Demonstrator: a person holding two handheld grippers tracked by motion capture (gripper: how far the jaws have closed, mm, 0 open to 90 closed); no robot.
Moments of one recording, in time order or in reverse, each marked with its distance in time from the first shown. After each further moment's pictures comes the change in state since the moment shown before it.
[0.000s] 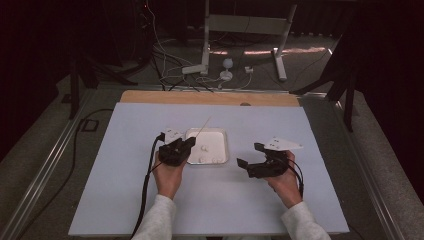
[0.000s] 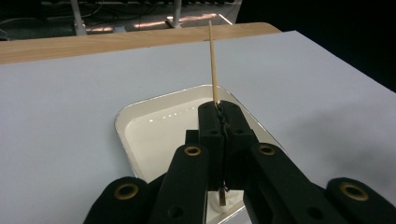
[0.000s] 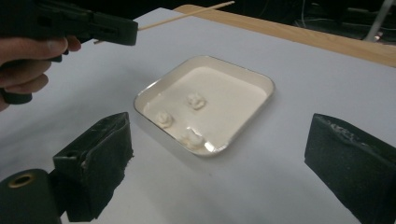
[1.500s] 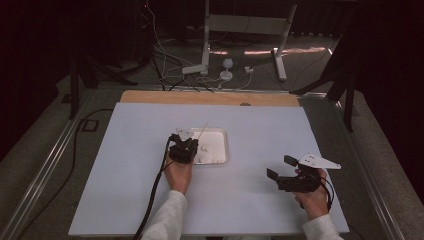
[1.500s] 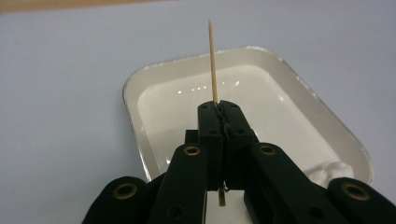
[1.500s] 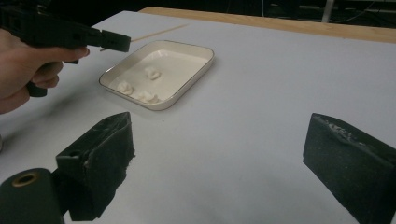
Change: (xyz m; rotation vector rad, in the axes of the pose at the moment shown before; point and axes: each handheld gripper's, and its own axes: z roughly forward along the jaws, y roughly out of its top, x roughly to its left) left arm -0.001 -0.020 0.054 0.130 0.151 -0.025; right arm -0.029 -0.049 -0.065 -0.036 -0.098 0.090
